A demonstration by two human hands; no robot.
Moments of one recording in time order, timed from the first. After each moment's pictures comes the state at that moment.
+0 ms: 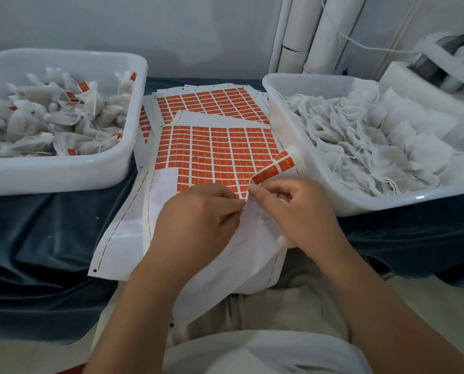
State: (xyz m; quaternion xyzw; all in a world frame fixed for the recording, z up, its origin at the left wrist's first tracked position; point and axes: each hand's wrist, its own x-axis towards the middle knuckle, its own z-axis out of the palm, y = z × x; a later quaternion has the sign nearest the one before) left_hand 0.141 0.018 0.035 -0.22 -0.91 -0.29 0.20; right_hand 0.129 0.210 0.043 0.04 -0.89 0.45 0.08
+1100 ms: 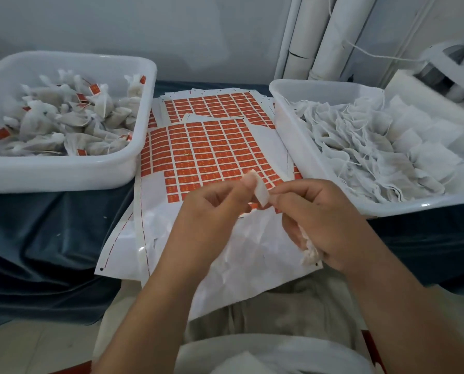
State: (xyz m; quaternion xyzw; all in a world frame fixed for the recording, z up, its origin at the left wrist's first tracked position) left_hand 0.158 0.039 0.070 -0.01 -0.75 -0.66 0.02; right_hand 0.149 0.218 0.082 0.06 -0.79 0.61 -0.08
